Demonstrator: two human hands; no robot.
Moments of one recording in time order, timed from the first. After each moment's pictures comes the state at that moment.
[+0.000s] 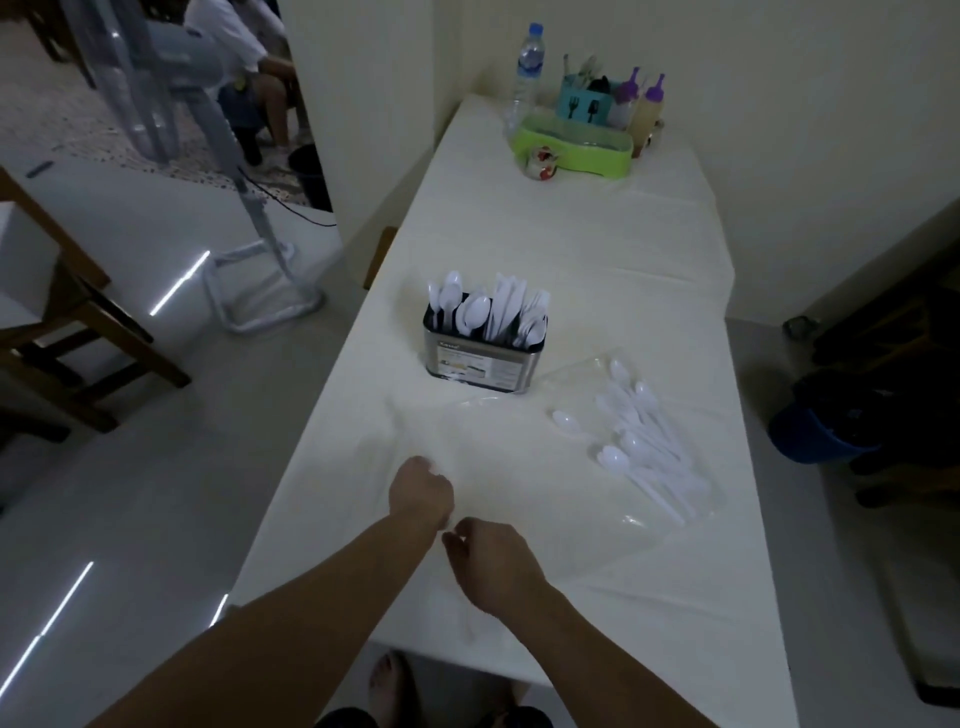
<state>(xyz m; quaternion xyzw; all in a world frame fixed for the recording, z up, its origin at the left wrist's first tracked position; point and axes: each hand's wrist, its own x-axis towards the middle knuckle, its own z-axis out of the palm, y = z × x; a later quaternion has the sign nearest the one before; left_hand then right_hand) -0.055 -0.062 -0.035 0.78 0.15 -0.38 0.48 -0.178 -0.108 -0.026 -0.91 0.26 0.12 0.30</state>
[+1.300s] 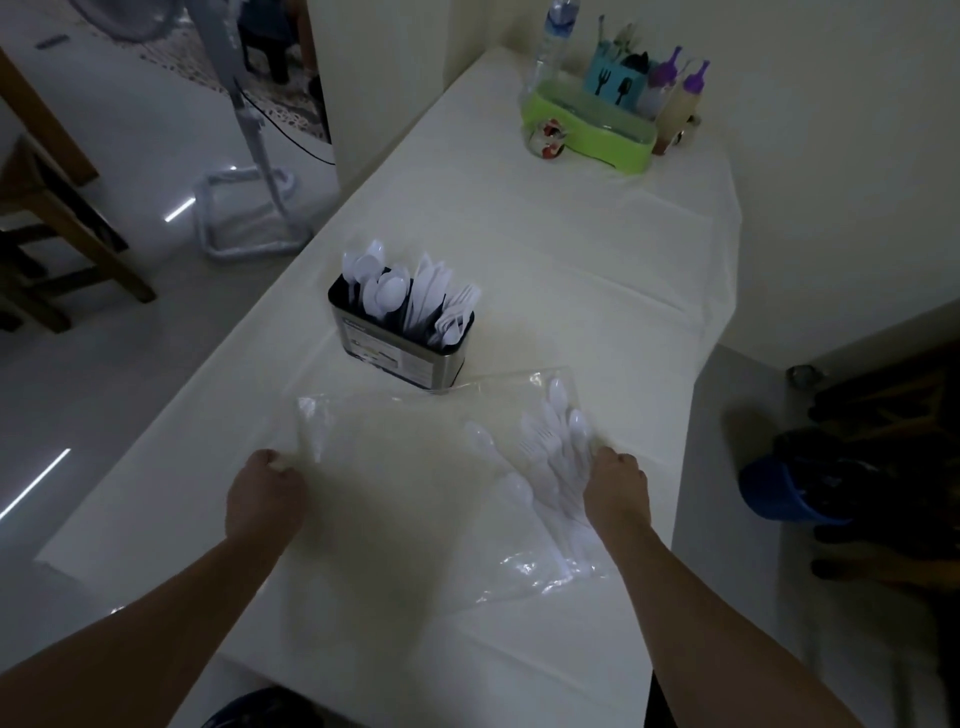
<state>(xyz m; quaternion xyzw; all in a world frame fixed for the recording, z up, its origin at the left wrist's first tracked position) -0.074 -0.081 -0.061 0.92 0.16 -0.16 0.33 -0.223 -0.435 -0.070 -0.89 0.42 0.10 0.13</state>
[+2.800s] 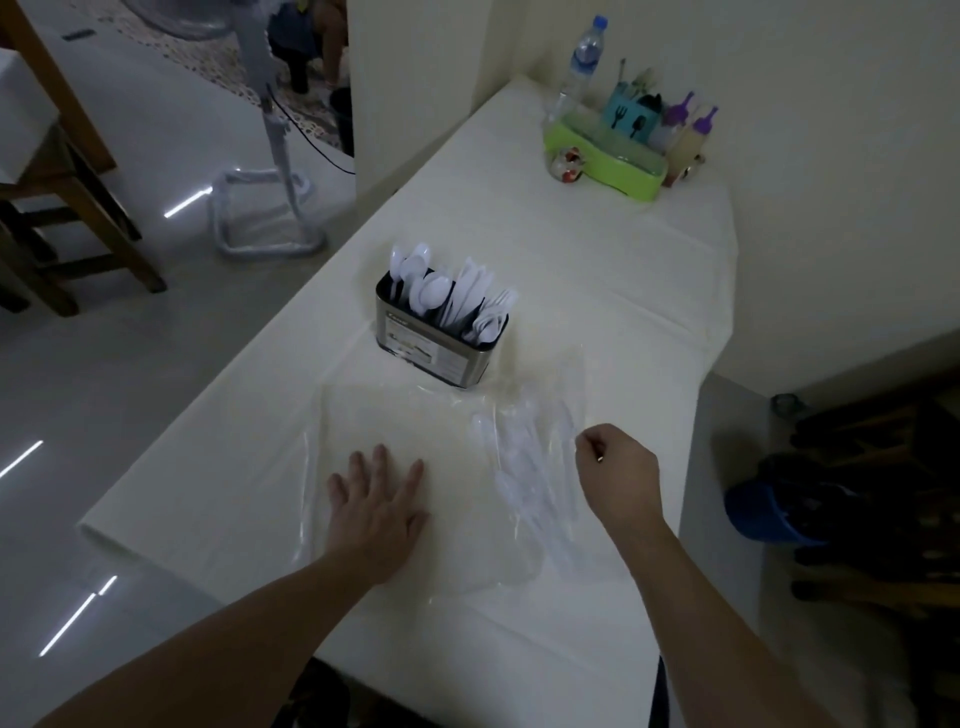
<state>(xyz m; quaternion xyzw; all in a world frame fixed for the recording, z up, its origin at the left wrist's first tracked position) -0.137 -0.100 -0.106 0.95 -0.26 -0.18 0.04 -0.210 -0.352 0.042 -0.90 0.37 -0.04 0.24</state>
